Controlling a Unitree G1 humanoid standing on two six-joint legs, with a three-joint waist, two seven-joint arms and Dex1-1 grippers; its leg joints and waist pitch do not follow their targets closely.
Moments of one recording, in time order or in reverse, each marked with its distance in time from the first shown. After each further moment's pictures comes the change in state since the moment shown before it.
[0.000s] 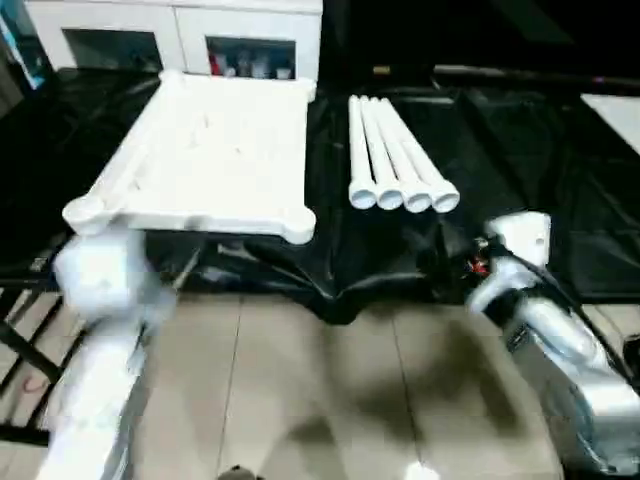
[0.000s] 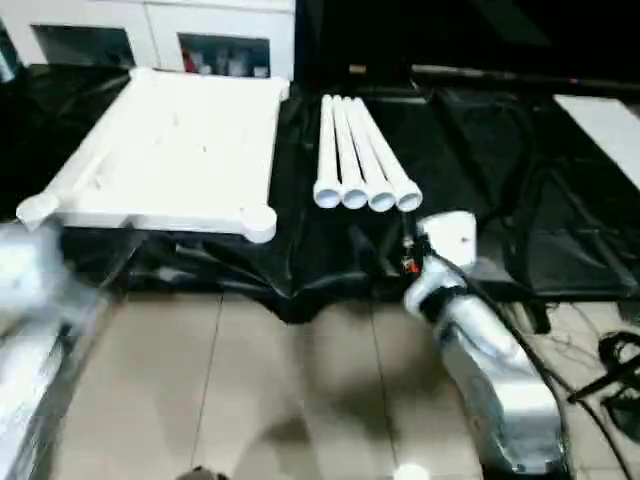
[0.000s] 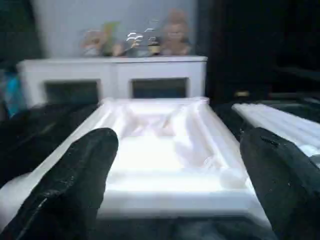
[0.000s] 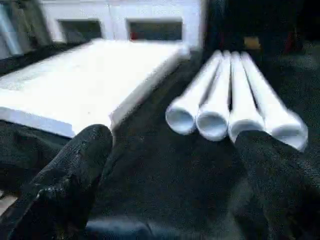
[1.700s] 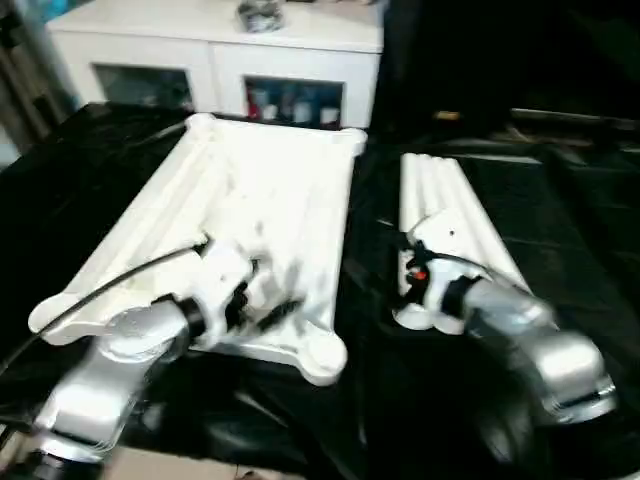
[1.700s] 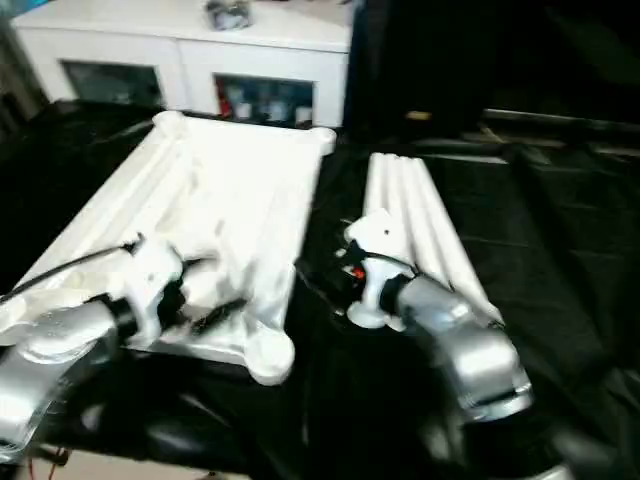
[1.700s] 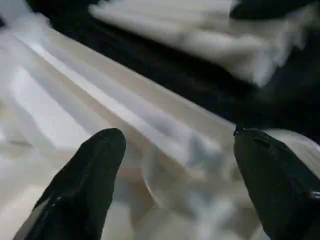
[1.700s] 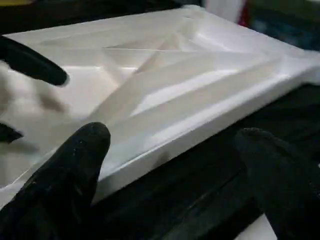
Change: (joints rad) left arm -0.039 0.390 -0.226 0.185 -0.153 0.150 -0.722; right arm -0.141 -0.196 0.221 0.076 -0.054 0.041 0.381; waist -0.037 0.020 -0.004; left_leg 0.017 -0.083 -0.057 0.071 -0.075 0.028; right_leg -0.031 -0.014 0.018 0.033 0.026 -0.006
